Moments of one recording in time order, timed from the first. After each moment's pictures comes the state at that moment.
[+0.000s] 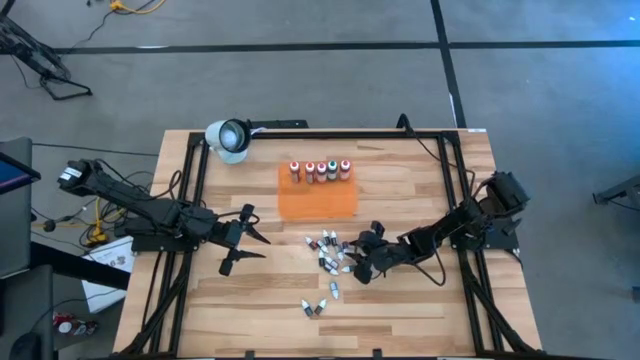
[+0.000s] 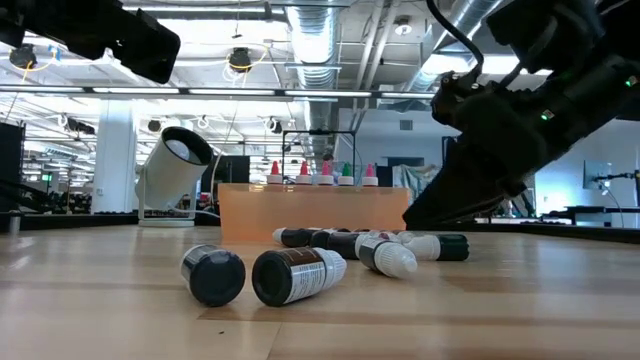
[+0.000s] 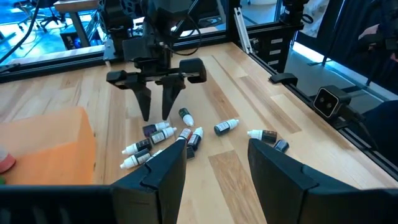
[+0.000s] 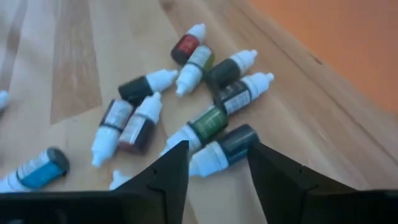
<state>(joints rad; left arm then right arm) -0.34 0.80 0.36 0.16 -0.07 0.04 0.39 1.74 0.59 0.41 0.49 0.56</state>
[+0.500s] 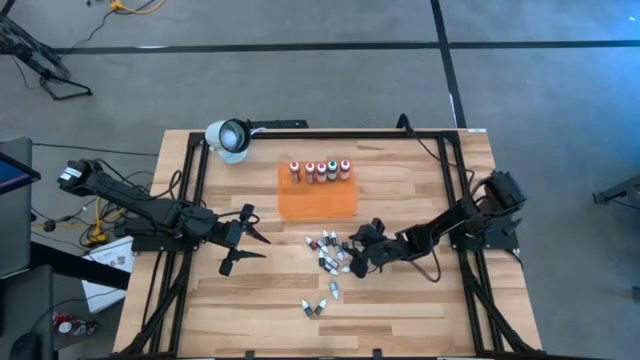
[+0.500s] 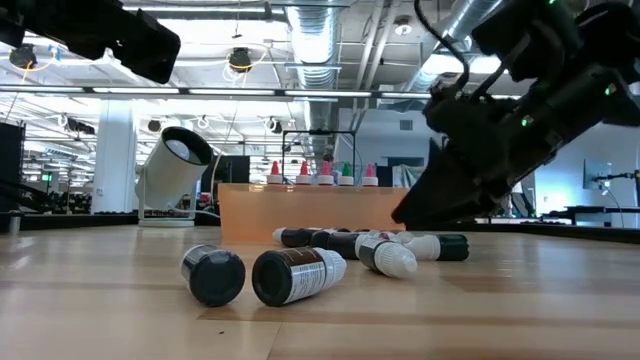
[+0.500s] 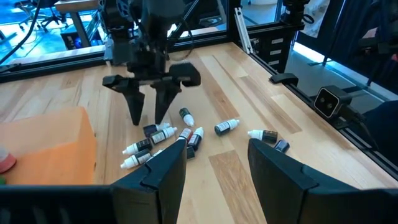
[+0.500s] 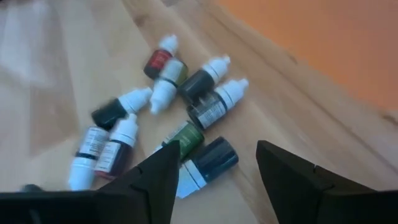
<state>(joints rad) -0.34 0.80 0.36 0.16 -0.07 0.04 0.35 1.76 0.60 0.41 0.50 0.66</state>
